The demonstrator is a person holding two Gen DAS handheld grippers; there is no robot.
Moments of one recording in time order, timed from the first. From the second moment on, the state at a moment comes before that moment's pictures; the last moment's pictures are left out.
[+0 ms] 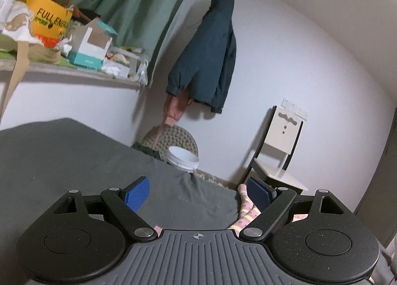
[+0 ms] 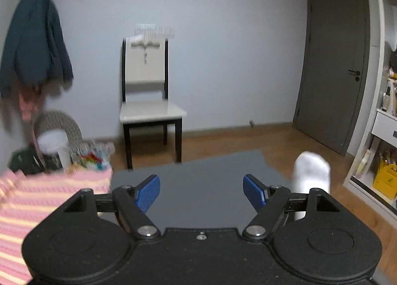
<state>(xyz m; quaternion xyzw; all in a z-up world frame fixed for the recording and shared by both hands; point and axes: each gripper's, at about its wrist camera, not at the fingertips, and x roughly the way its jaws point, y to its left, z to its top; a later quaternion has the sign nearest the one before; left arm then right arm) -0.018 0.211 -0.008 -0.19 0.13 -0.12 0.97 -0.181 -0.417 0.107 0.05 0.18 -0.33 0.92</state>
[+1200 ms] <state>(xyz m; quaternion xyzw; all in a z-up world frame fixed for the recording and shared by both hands) 0.066 0.188 -0.063 -0.20 0.16 -0.13 0.96 0.289 -0.124 -0.009 0.10 0.49 -0.15 0.85</state>
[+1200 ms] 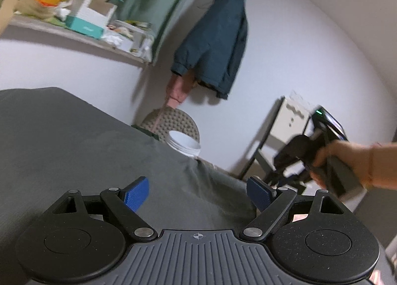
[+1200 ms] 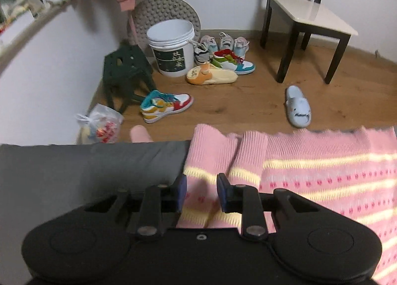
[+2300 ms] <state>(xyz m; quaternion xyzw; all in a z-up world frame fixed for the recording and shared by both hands) 0.063 0.184 -0.069 -0.01 0.36 -0.14 0.92 0.330 -0.101 0.006 0.15 0.40 0.01 0.90</state>
